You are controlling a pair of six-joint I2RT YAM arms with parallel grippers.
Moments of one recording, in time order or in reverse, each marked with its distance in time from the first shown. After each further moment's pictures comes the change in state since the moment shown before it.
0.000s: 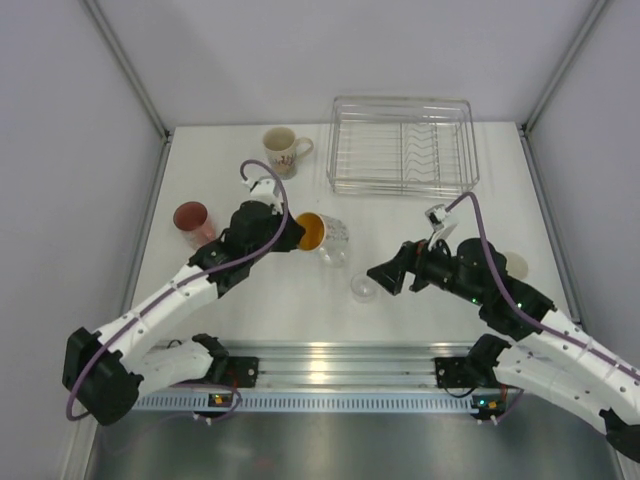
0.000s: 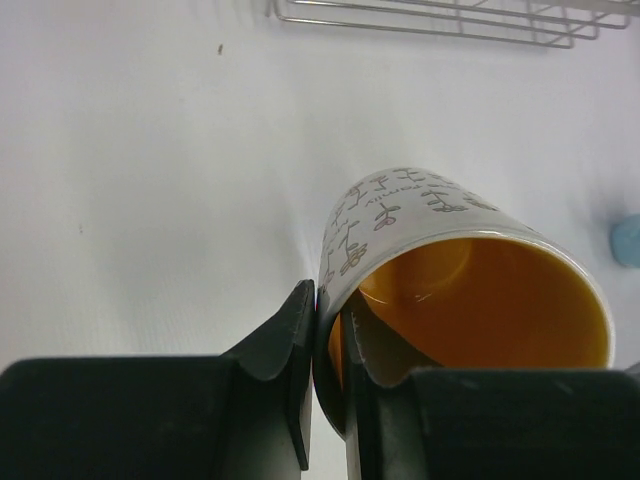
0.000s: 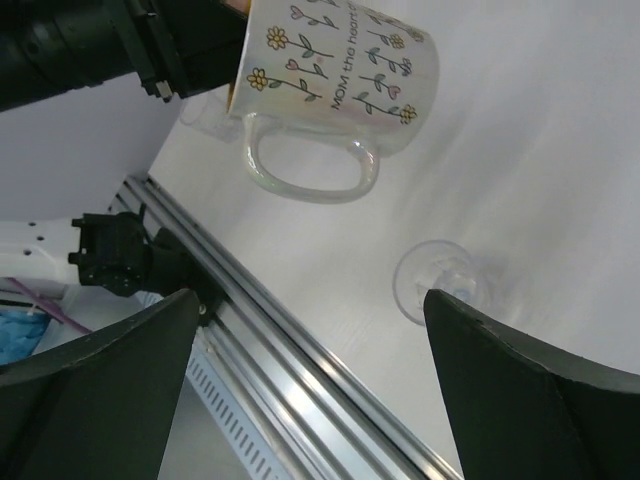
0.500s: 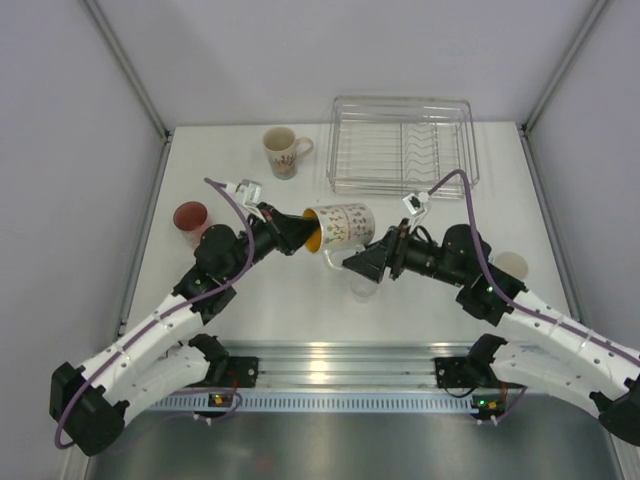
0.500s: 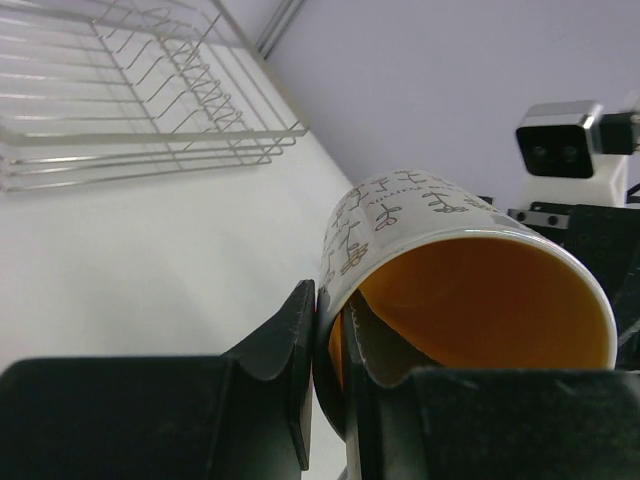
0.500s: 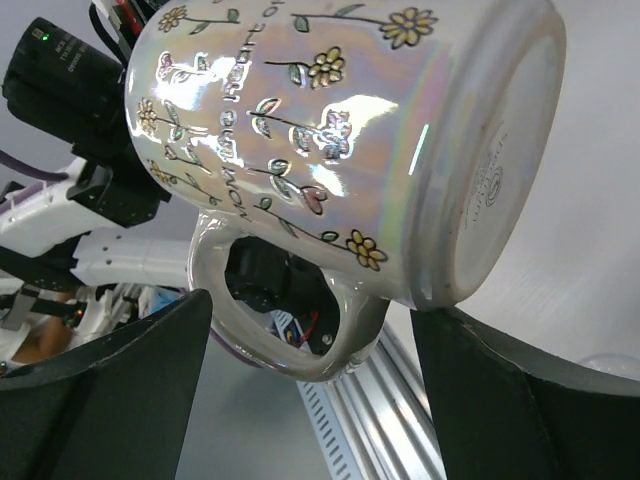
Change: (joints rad) left arm 0.000 -0.252 -0.206 0.498 0.310 -0.122; right arm 0.000 0.179 -0.002 0.401 -0.232 0.156
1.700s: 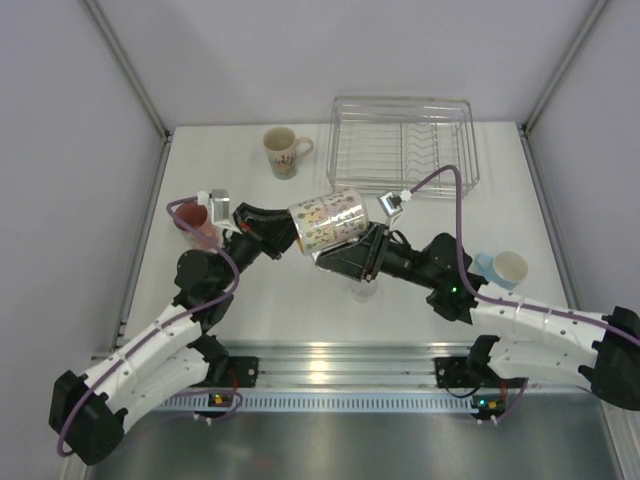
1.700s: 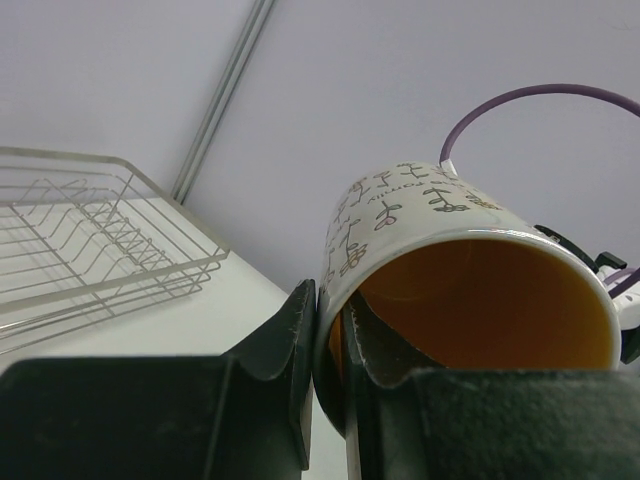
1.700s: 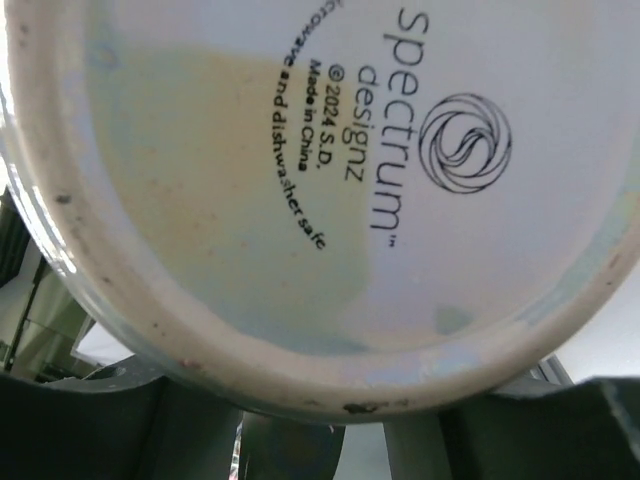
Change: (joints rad) left arm 0.018 -0.065 -0.135 0.511 0.095 -0.040; right arm 0.166 0.214 -0.035 0.605 -0.006 0.345
